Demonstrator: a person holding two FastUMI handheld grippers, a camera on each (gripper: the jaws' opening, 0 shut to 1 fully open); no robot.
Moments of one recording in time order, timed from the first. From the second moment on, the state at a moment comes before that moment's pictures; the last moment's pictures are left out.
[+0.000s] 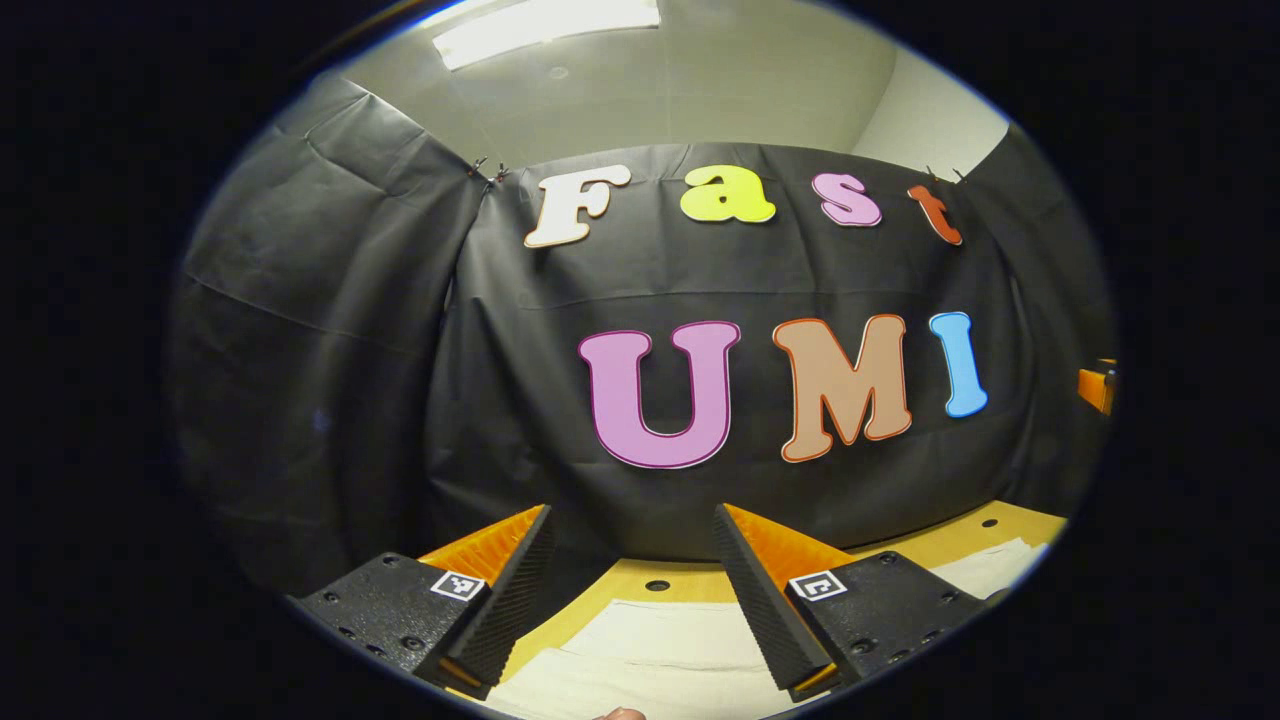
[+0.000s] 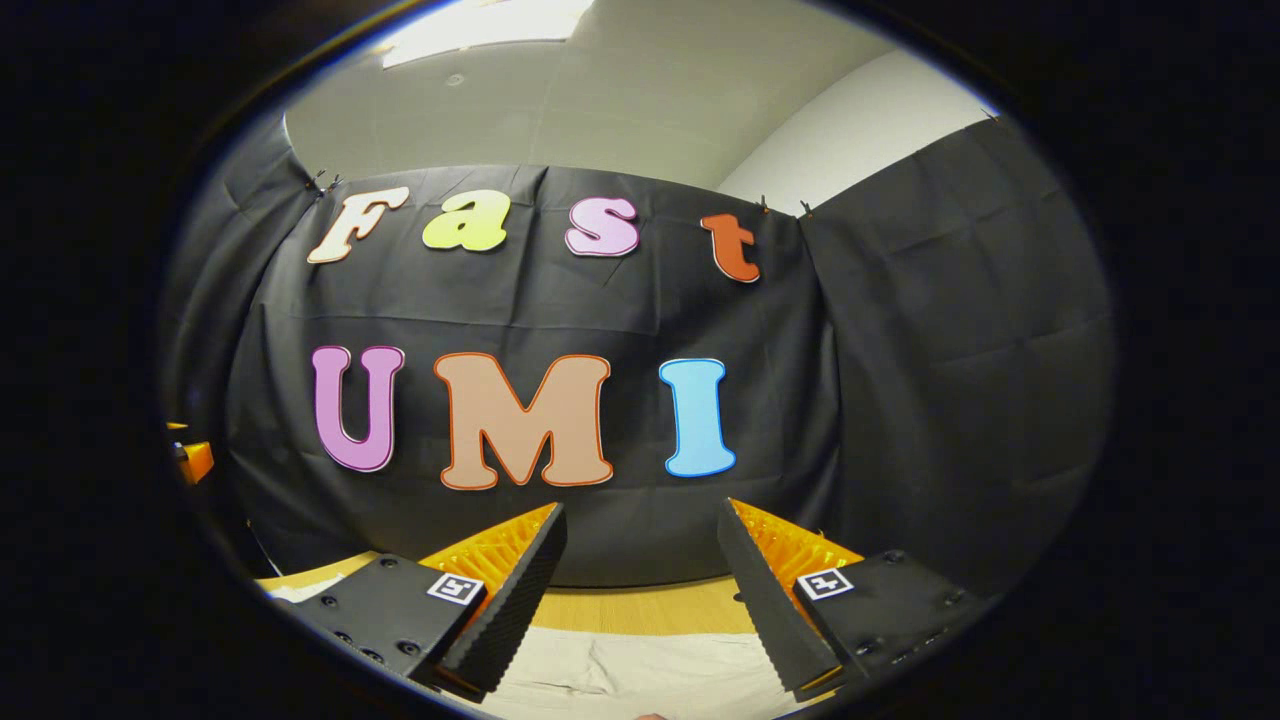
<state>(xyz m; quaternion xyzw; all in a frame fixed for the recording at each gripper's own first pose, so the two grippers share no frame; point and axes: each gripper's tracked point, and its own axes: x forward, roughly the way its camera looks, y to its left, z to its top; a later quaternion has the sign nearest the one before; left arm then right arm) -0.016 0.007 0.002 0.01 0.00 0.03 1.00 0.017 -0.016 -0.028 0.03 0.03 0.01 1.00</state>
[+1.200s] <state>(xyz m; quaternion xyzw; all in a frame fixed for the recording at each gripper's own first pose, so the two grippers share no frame) -0.067 0.035 -0.168 0.28 0.17 -0.13 0.94 0.019 0.001 -0.055 0.04 0.04 0.02 1.00</state>
